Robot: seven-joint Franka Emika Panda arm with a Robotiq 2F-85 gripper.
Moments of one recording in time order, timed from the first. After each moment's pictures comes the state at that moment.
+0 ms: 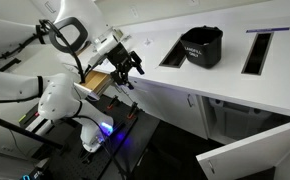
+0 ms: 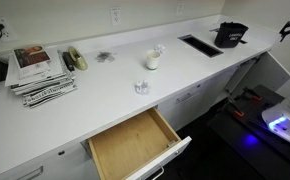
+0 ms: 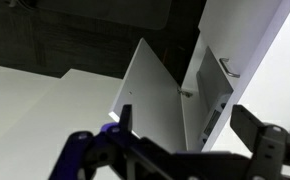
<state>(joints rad) -0.69 -0.68 -0.17 -2.77 -0.40 2.22 0.81</state>
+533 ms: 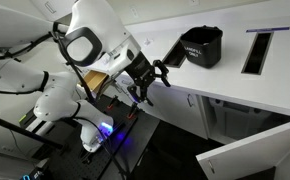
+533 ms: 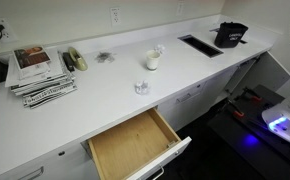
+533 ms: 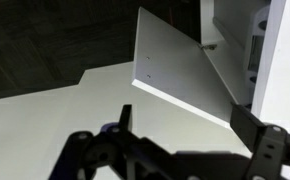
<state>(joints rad) -0.94 -0.38 -0.19 -2.62 -0.43 2.48 0.99</state>
